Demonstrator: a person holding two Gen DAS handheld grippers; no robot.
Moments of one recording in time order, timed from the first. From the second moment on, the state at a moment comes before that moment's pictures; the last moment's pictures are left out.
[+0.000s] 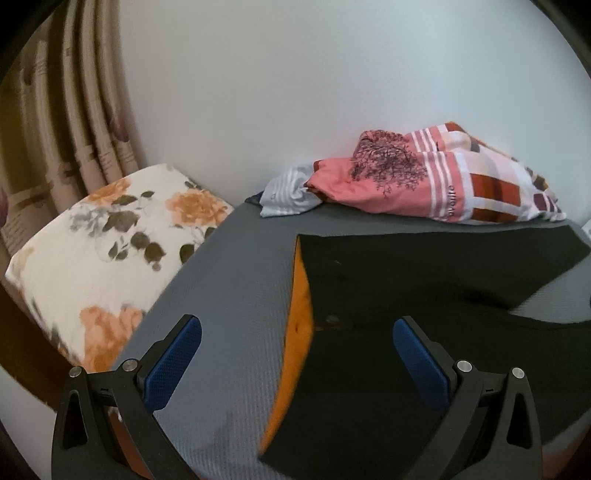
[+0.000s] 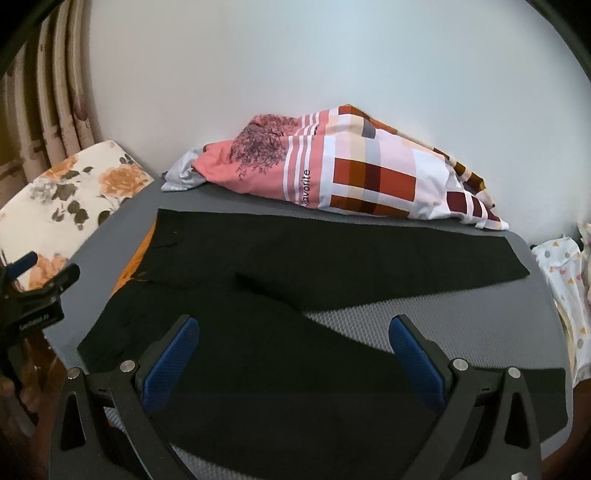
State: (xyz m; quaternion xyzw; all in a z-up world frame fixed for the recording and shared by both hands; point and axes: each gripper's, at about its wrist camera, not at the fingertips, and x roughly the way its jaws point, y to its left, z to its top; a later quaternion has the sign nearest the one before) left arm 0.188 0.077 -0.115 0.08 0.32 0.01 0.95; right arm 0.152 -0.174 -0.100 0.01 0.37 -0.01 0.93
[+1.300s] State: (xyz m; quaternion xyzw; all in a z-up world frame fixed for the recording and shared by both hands) left arm 0.280 0.093 -0.144 0.09 0.33 0.00 0.94; right arm 0.227 -0.134 -0.119 -0.03 0.39 -0.01 0.92
